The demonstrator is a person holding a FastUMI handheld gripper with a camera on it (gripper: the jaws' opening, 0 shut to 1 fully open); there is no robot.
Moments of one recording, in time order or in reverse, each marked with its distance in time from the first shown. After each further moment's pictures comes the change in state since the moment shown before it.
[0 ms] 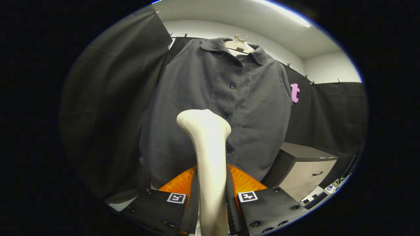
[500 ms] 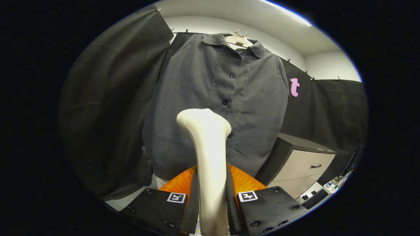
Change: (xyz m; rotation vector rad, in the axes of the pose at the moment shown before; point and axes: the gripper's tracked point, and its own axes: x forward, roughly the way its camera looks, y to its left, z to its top) arm -0.032 -0.003 -0.016 -0.003 0.033 0.002
